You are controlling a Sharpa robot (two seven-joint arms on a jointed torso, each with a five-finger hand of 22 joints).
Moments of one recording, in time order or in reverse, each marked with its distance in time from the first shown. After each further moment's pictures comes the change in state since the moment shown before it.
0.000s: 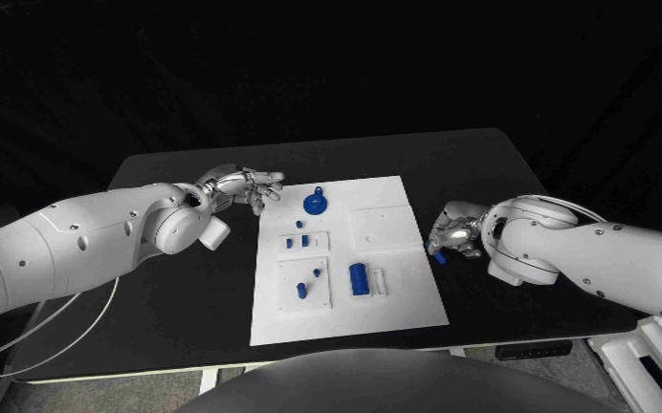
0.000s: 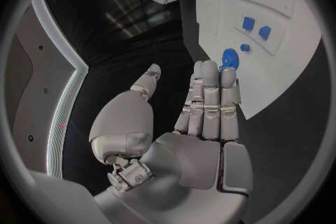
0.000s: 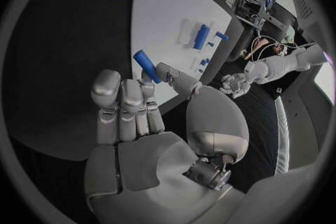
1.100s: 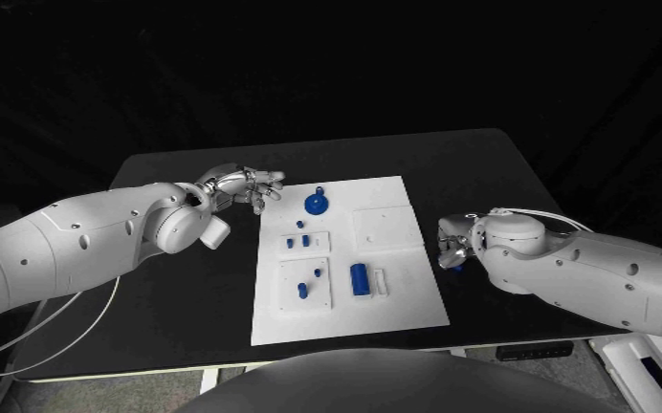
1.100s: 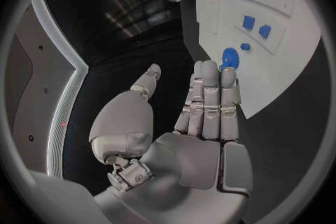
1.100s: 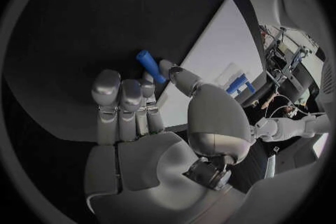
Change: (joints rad) left arm 0.000 0.001 0.000 -0.004 0.002 0.000 0.002; left_hand 0.000 0.000 0.000 0.000 0.000 0.000 0.000 0.000 0.001 0.001 0.001 0.000 0.000 0.000 0.000 0.000 -0.001 0.000 0.002 -0.002 0.000 -0.001; right arm -0.073 0.087 -0.008 -0.158 -0.465 0.158 -0.005; right_hand 0.045 -0.034 -0.015 0.014 -0.031 -0.031 0.011 -0.003 0.369 -0.015 0.004 0.001 0.001 -0.008 0.005 -0.004 -0.007 0.000 -0.015 0.007 -0.004 0.005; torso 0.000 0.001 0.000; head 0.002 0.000
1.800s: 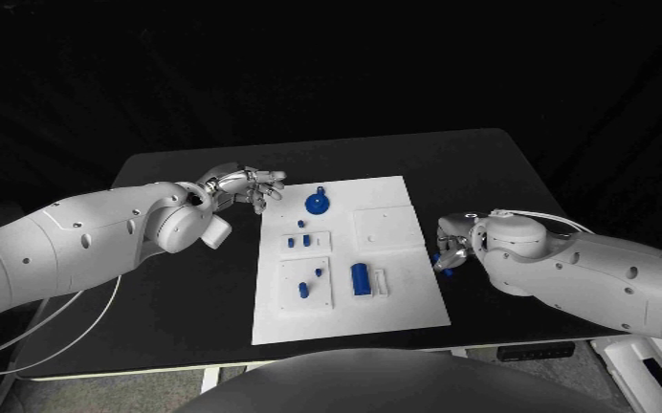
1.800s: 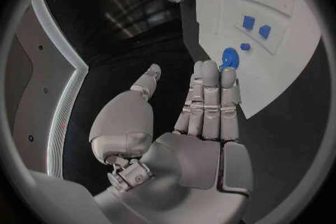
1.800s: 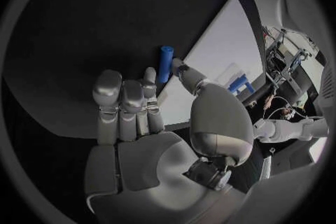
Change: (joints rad) left arm 0.000 0.000 0.000 0.000 0.000 0.000 0.002; left_hand 0.000 0.000 0.000 0.000 0.000 0.000 0.000 0.000 0.000 0.000 0.000 0.000 -0.001 0.000 0.000 0.000 0.000 0.000 0.000 0.000 0.004 -0.001; right arm -0.005 0.005 -0.002 -0.007 -0.047 -0.033 0.021; right_hand -0.013 -0.099 -0.176 0.062 -0.116 -0.006 -0.006 0.021 0.000 0.004 -0.004 0.000 0.005 -0.003 -0.004 0.008 0.001 -0.004 0.012 -0.020 -0.012 -0.007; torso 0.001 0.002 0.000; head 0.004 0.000
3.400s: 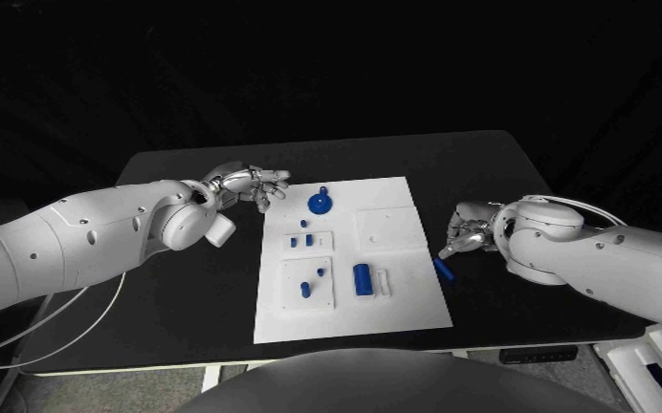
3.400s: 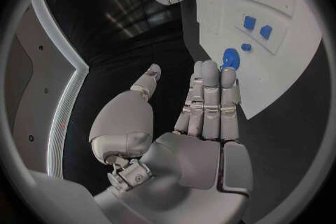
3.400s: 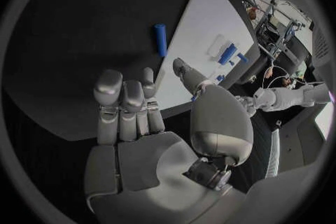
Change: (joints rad) left arm 0.000 0.001 0.000 0.000 0.000 -0.001 0.002; left_hand 0.000 0.000 0.000 0.000 0.000 0.000 0.000 0.000 0.001 0.000 0.000 0.000 0.001 0.000 0.000 0.000 -0.001 0.000 -0.005 0.002 0.000 -0.001; right arm 0.062 -0.078 0.015 0.065 0.210 -0.038 0.013; right_hand -0.054 -0.037 -0.026 -0.023 0.000 -0.017 -0.012 -0.033 -0.358 -0.004 0.004 0.000 0.004 0.000 0.000 0.005 -0.001 0.000 0.002 -0.017 0.000 -0.001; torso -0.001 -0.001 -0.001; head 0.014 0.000
